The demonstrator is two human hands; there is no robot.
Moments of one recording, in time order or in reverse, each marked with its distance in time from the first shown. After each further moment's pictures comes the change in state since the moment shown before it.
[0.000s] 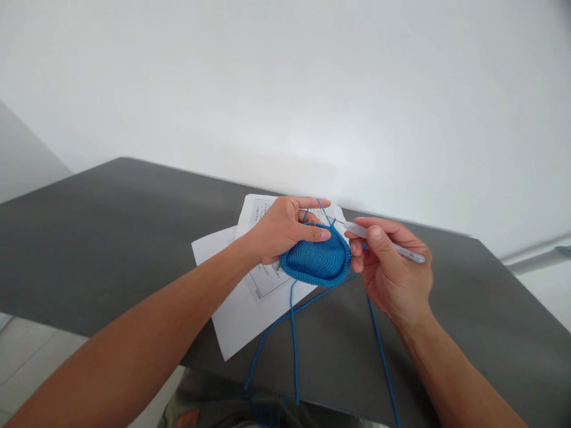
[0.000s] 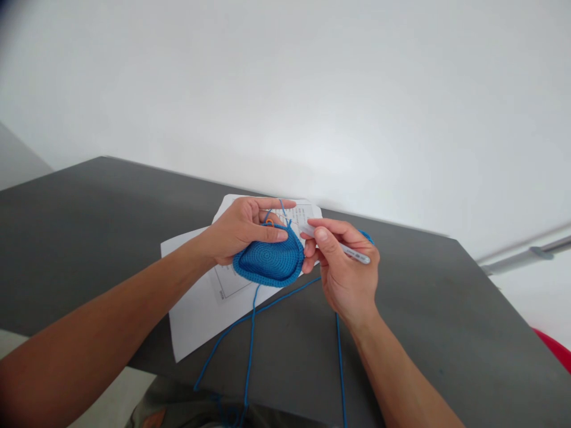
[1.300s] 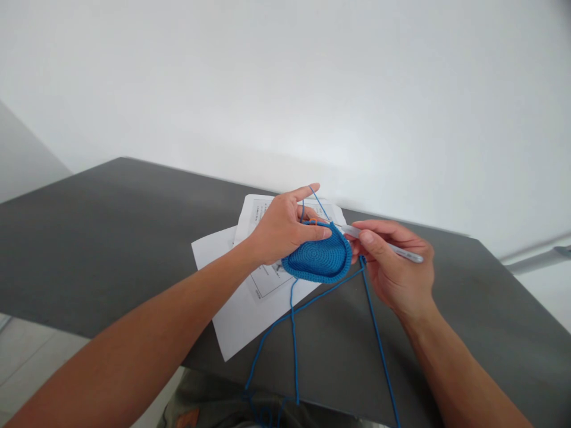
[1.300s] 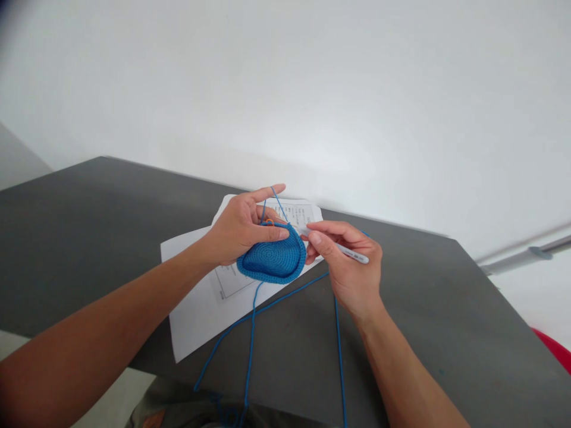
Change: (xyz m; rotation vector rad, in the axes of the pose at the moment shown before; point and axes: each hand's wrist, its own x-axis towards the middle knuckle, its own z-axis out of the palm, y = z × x) left_hand 0.000 -0.003 0.004 0.144 0.091 0.155; right_hand 0.005 0.006 -0.019 -0.115 -0.070 -0.035
